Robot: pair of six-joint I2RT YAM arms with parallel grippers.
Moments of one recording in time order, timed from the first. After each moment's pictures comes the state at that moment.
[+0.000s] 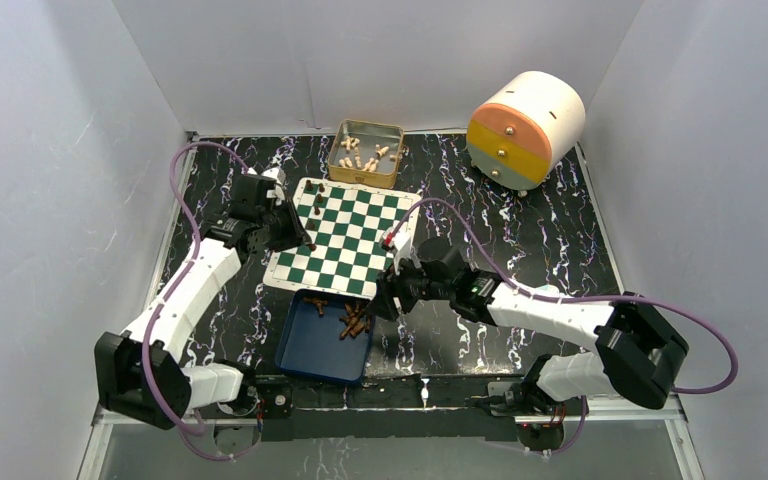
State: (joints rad) left arm -0.30 1.22 1.03 -0.65 0.16 -0.52; right arm 0.95 1.30 0.69 0.14 -0.36 0.31
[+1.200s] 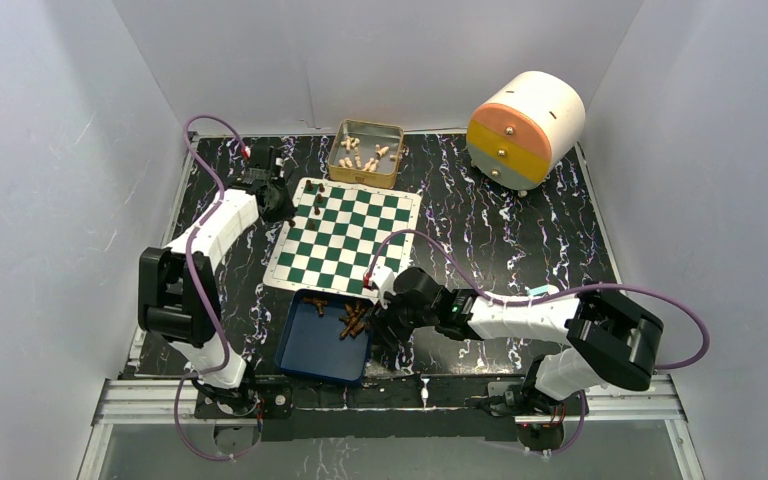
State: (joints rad) left arm -0.19 1.65 1.27 -0.59 -0.13 -0.44; right arm 1.12 1.41 0.64 0.06 -0.19 0.18
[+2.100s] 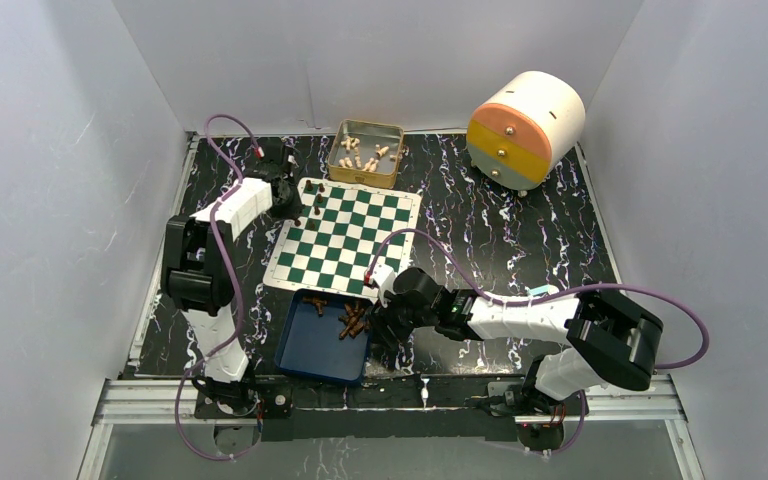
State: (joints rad) left arm -0.19 1.89 1.38 -0.54 -0.15 -0.43; right arm 1.12 1.42 0.64 0.07 -0.17 0.22
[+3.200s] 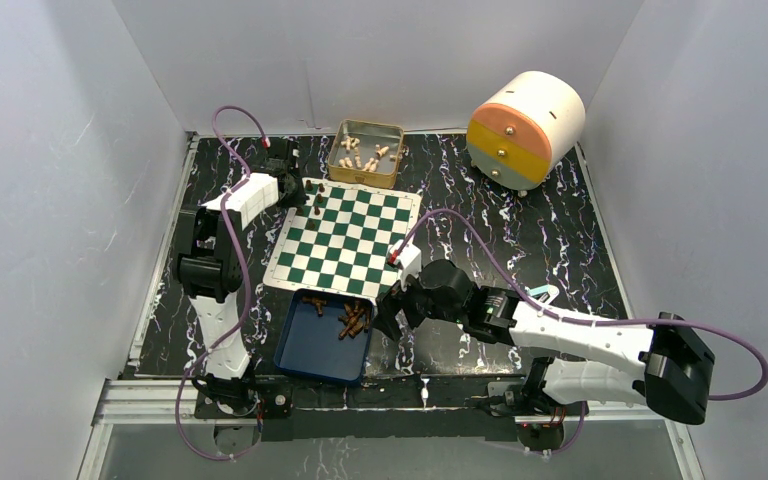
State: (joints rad) left arm -0.19 2.01 1.47 -0.43 -0.17 -0.36; right arm 1.12 1.12 0.66 -0.07 -0.03 0.29
